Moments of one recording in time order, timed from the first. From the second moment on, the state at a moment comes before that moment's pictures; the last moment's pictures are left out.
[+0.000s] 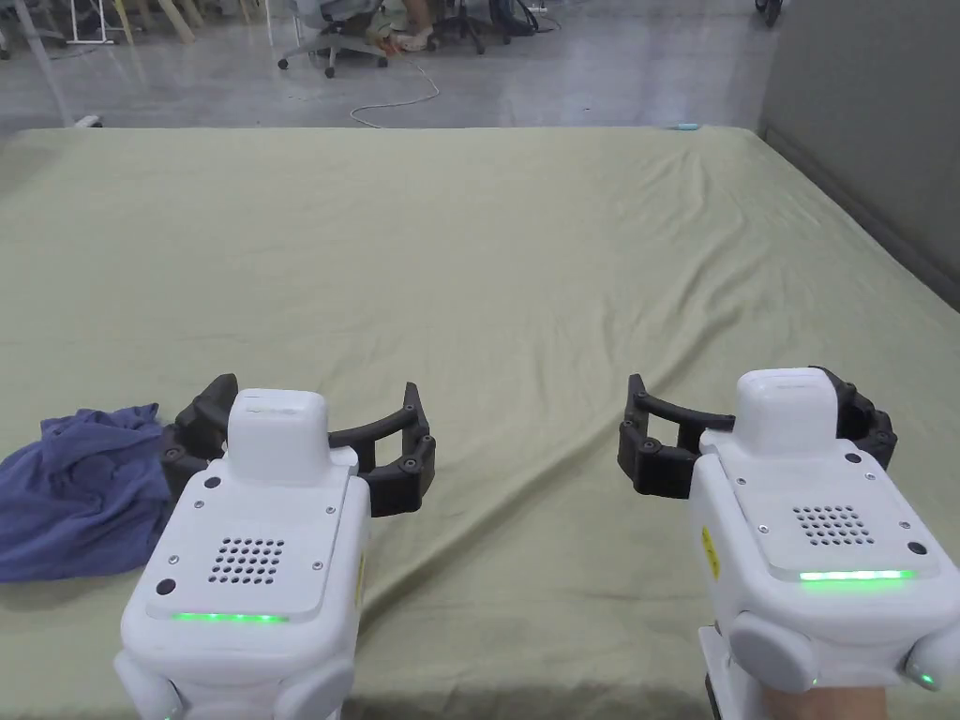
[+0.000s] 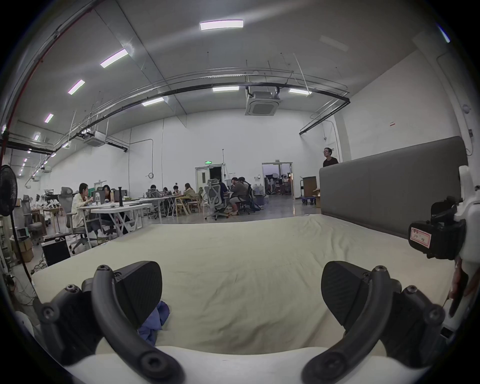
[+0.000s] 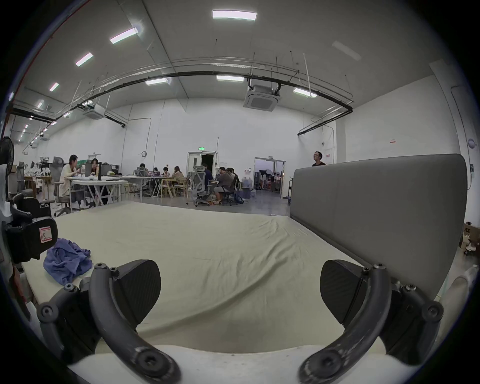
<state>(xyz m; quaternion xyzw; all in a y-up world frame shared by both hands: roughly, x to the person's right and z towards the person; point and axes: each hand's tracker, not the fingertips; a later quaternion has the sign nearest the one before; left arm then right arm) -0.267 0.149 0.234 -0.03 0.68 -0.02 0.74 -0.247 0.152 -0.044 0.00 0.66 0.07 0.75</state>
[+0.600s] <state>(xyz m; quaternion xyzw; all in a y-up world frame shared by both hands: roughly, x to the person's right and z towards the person) -0.263 0.150 0.238 -0.02 0.67 -0.01 0.74 -0.247 0.155 -0.043 -0.01 0.66 0.07 0.74</state>
